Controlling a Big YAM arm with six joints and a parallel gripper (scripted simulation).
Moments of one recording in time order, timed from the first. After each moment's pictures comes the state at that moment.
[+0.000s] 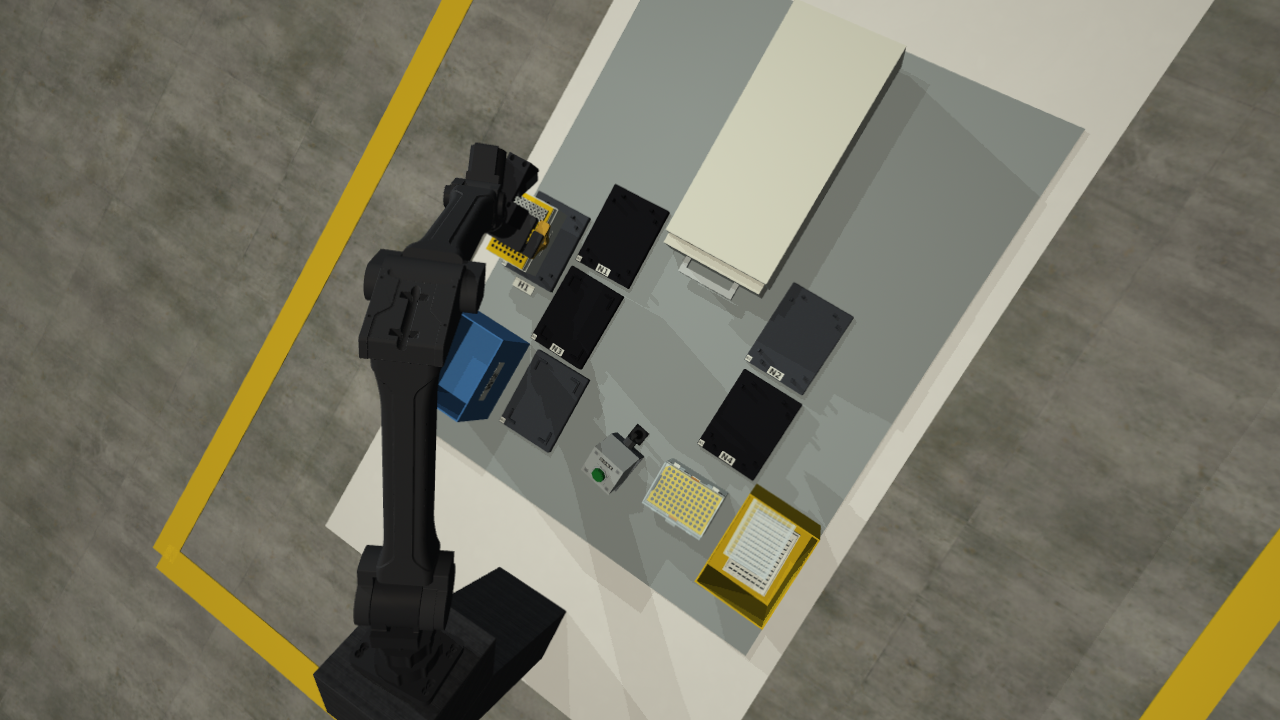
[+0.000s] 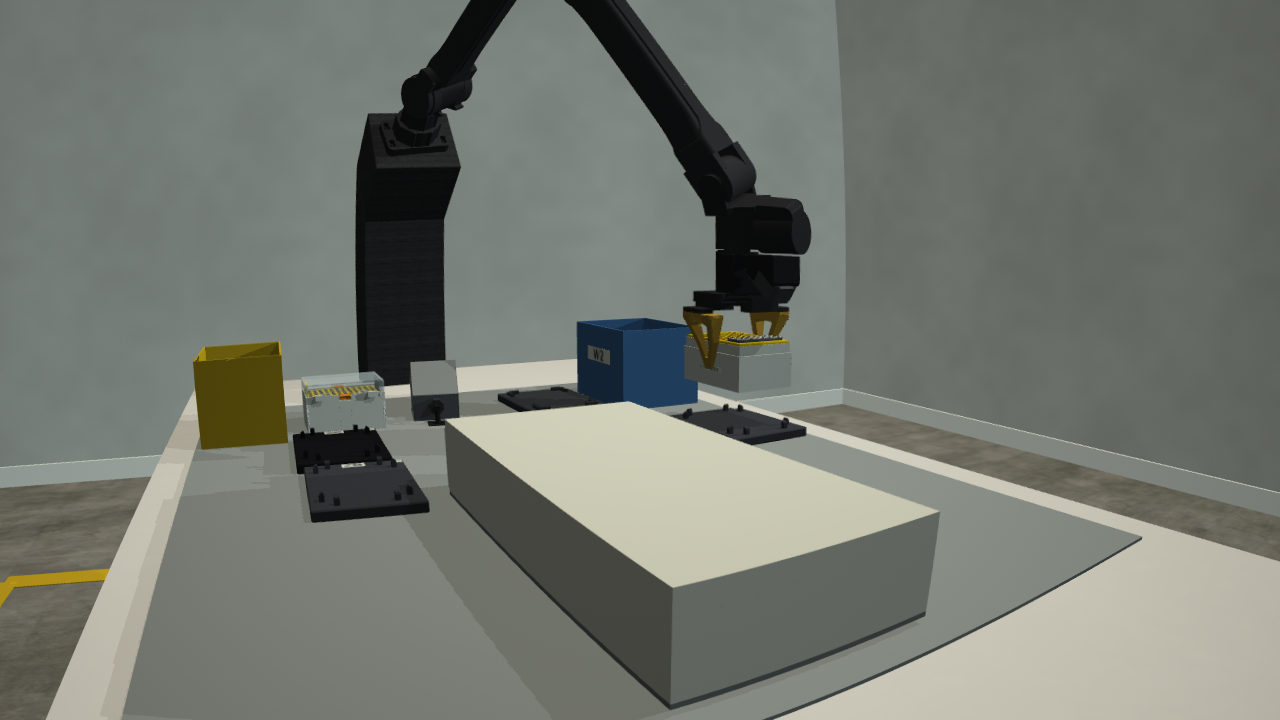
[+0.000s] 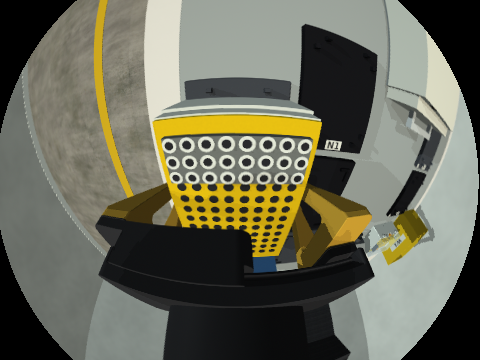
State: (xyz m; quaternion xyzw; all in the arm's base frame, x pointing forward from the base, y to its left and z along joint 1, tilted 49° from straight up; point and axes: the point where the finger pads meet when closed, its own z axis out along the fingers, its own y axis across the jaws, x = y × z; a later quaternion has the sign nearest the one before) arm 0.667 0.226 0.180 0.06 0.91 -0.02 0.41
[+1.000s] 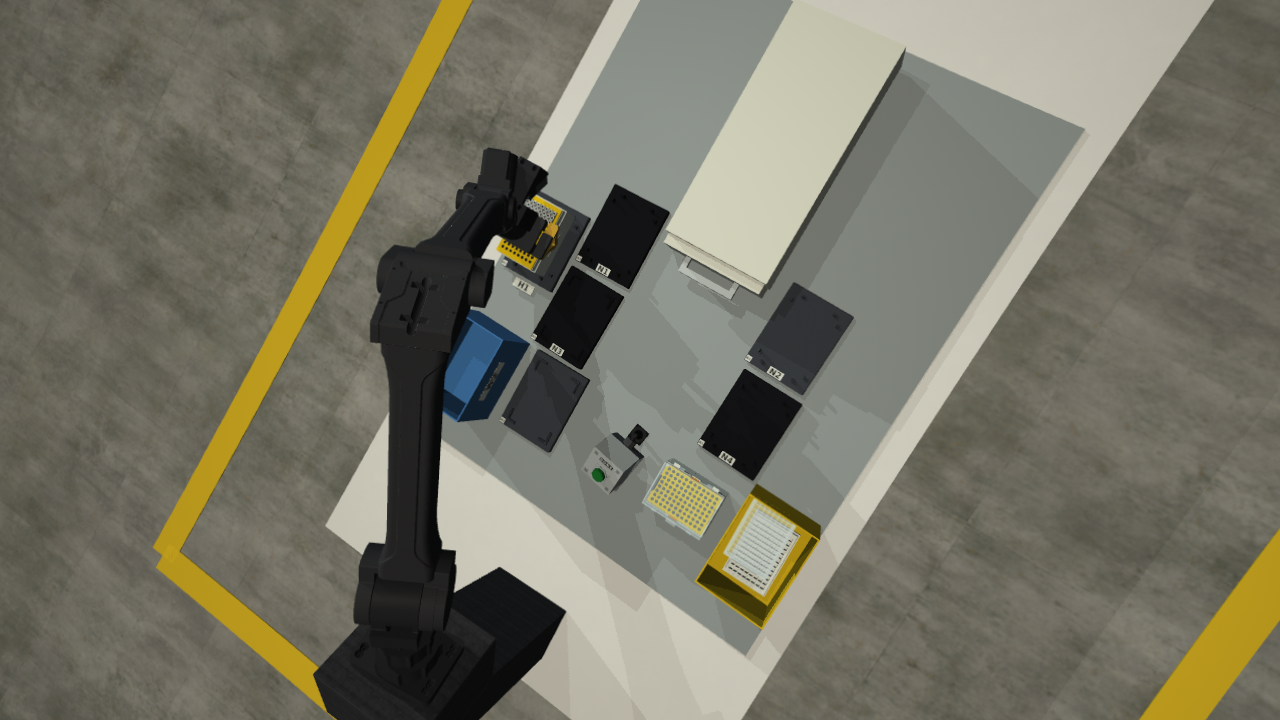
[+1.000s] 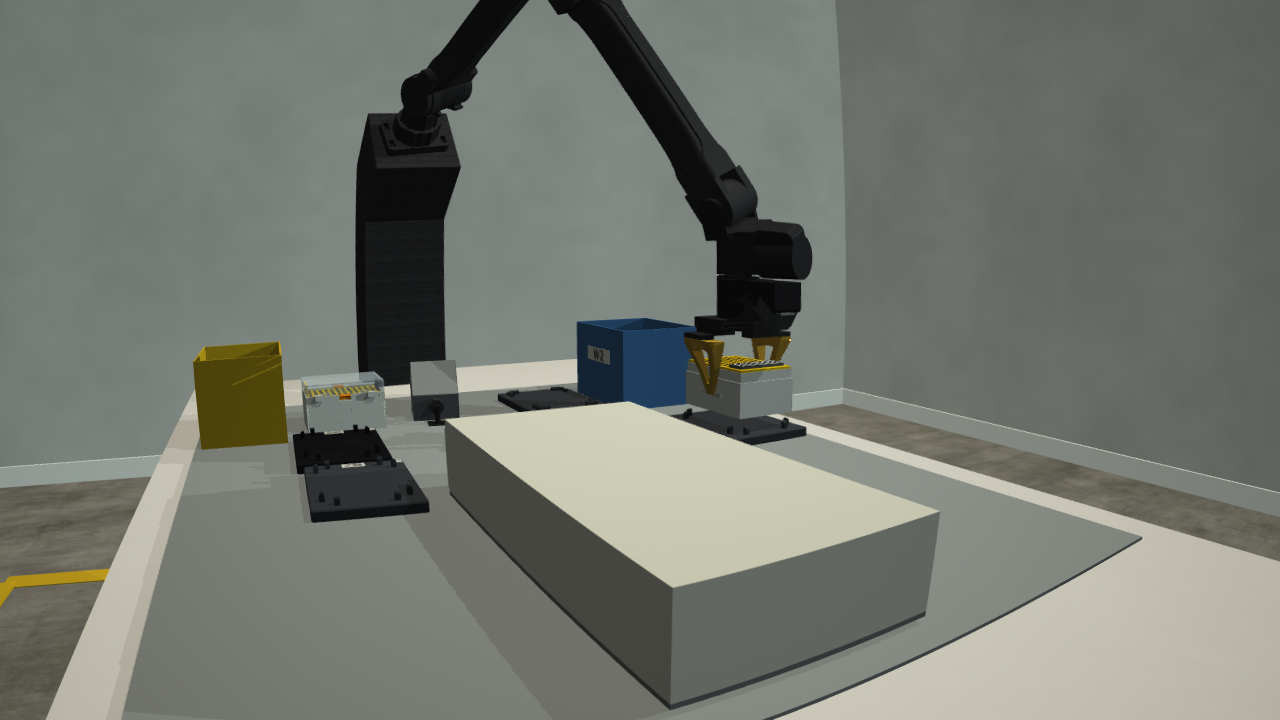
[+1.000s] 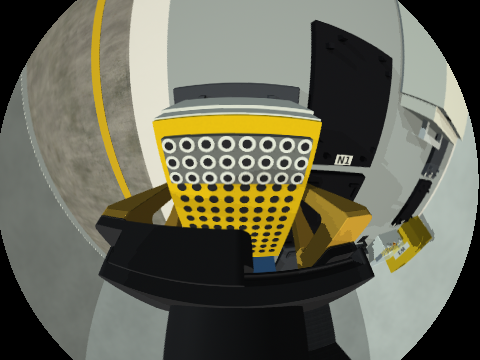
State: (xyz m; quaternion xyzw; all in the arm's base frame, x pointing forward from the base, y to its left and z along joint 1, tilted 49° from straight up) arm 0.696 0.222 0.162 0.06 0.91 -0.02 0.41
